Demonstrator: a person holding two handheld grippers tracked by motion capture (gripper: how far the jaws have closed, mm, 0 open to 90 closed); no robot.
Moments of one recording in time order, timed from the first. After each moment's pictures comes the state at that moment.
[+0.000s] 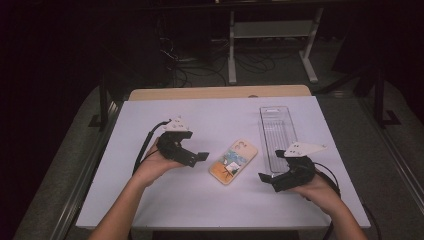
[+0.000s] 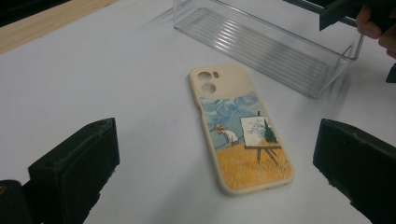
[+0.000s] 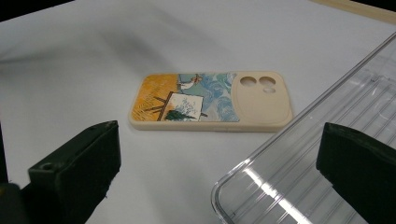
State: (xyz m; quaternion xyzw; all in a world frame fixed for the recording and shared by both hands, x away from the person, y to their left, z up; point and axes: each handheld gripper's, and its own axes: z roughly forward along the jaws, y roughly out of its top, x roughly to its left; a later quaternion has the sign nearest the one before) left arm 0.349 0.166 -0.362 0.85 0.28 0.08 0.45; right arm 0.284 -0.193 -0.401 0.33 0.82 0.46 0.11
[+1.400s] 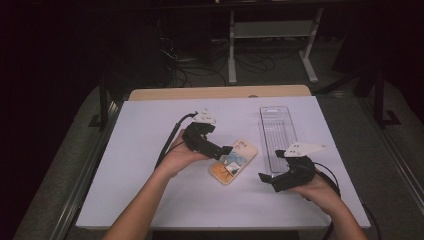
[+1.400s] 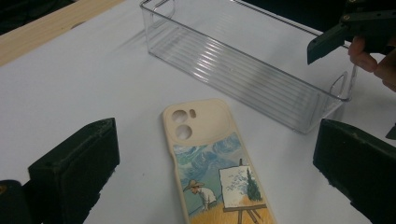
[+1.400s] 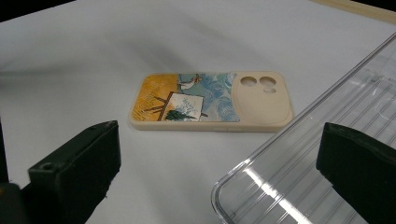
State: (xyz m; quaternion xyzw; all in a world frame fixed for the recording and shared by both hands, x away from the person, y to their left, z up) left arm 0.365 0.100 -0.355 0.85 0.27 0.07 0.44; right arm 0.284 -0.193 -0.401 0.33 0.82 0.46 0.11
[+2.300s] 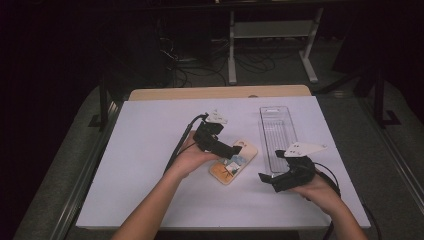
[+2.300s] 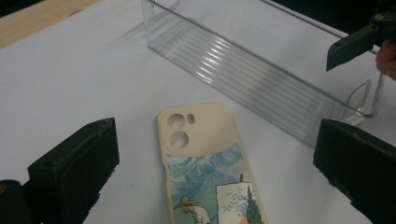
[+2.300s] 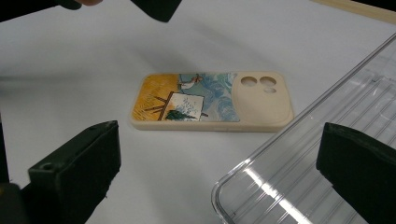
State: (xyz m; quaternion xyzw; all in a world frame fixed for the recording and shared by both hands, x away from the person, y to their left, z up) left arm 0.367 0.074 -0.367 0.86 0.29 0.07 0.42; right arm 0.284 -0.193 -0.400 0.33 0.82 0.46 0.11
